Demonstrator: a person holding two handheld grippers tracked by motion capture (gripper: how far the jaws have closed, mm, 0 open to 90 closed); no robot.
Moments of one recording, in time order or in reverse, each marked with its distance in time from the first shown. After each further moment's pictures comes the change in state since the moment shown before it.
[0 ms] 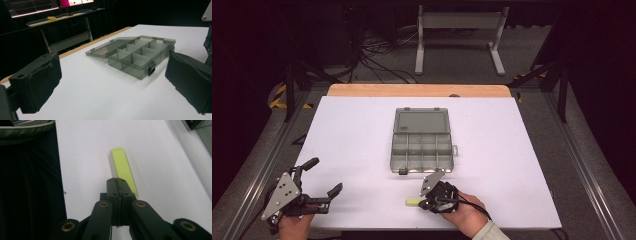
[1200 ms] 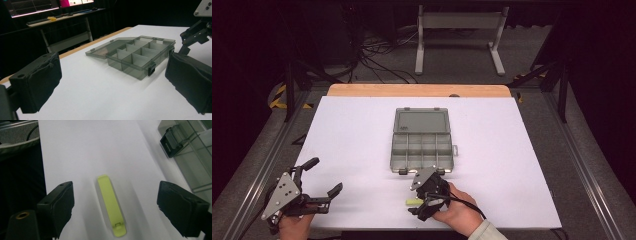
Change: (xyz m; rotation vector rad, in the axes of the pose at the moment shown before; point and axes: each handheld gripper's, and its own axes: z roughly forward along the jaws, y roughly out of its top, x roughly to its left) left arm 0.000 0.000 0.000 -0.003 0.000 -0.001; right arm -0.001 0.026 0.006 -0.028 -0.091 -0.006
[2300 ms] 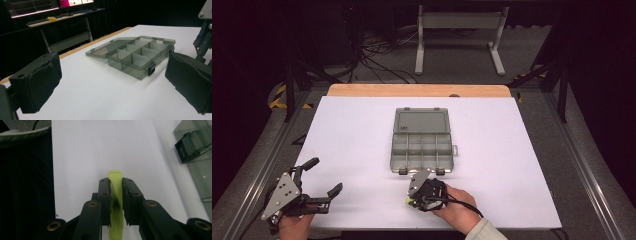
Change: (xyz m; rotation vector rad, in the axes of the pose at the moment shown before) left arm 0.000 0.000 0.000 0.000 -0.001 0.004; right arm 0.004 0.005 0.000 0.026 0.040 -0.098
